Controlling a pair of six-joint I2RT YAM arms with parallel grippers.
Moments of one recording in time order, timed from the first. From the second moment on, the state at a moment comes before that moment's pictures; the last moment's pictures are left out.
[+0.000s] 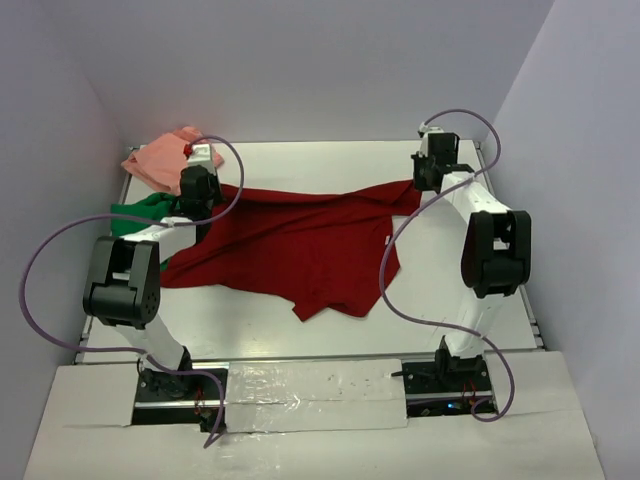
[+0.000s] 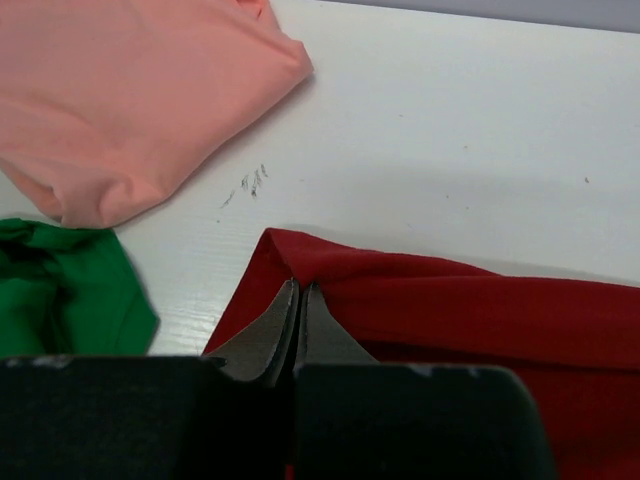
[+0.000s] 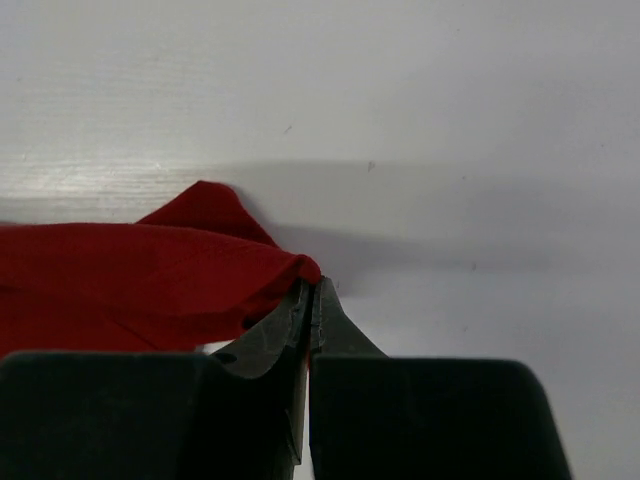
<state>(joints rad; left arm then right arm) -0.18 1.71 0.96 0.38 -0.23 -0.13 0.02 1.89 1.44 -0.29 0.05 -0.04</state>
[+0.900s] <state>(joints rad) -0.10 0.53 0.91 -0.20 -0.12 -0.10 0.02 0.51 1.09 -0.51 -0.04 -0.12</state>
